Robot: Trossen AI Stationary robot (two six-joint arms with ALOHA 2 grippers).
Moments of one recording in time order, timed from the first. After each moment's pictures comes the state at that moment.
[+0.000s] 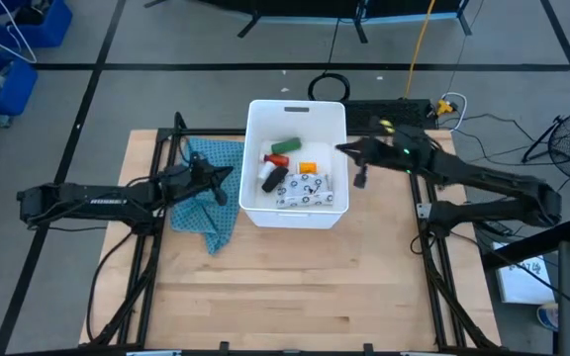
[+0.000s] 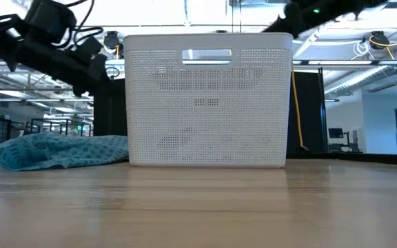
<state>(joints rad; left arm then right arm) 0.30 0.87 0.23 0.39 -0.30 -0.06 -0.39 0.98 0.80 -0.05 -0.02 -0.37</state>
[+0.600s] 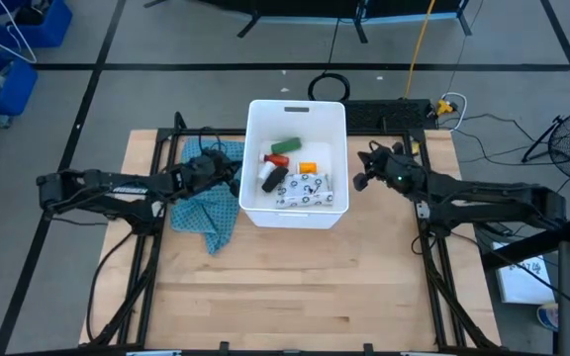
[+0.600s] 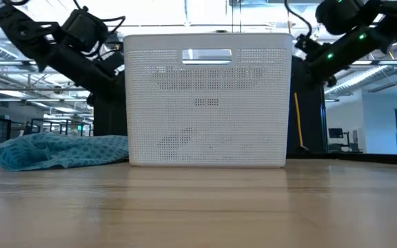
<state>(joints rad) 0.35 1.18 0.40 0.36 -0.33 -0.18 -0.33 0.87 0.42 0.06 0.52 0.14</state>
